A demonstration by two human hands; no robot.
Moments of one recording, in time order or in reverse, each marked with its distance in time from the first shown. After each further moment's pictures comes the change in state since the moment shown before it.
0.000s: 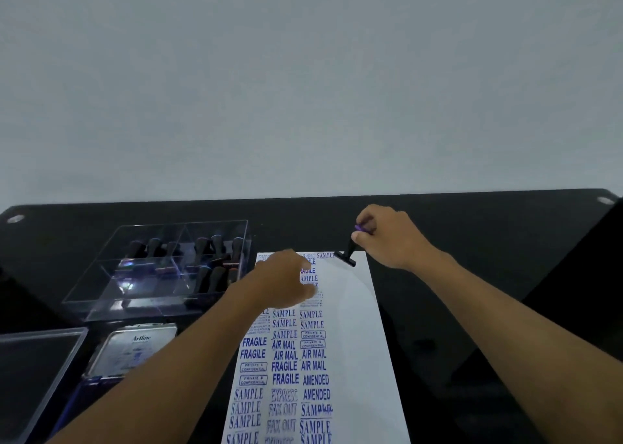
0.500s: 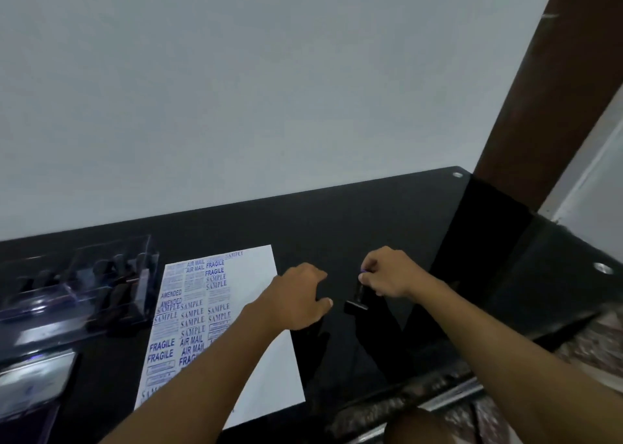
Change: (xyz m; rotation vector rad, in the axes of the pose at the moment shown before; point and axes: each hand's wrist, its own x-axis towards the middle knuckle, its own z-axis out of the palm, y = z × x) left_hand -0.028 0.160 0.055 0.037 -0.059 0.294; right_hand -0.136 0.112 -0.060 -0.117 -0.123 0.366
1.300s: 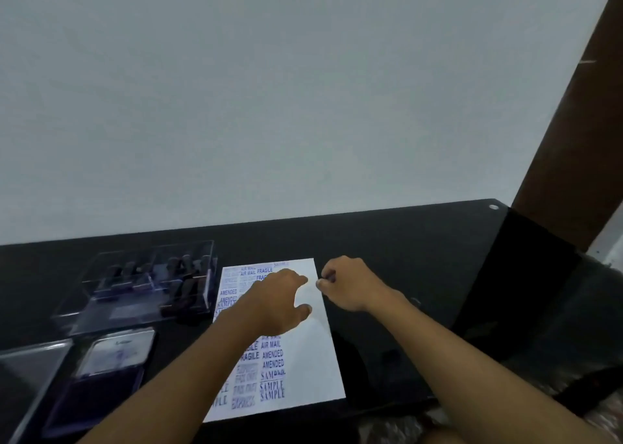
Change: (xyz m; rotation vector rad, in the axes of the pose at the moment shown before) left_hand -0.077 -0.053 -0.038 0.050 0.111 -0.178; right_hand -0.031 -0.127 0.028 0.070 0.011 -0.252
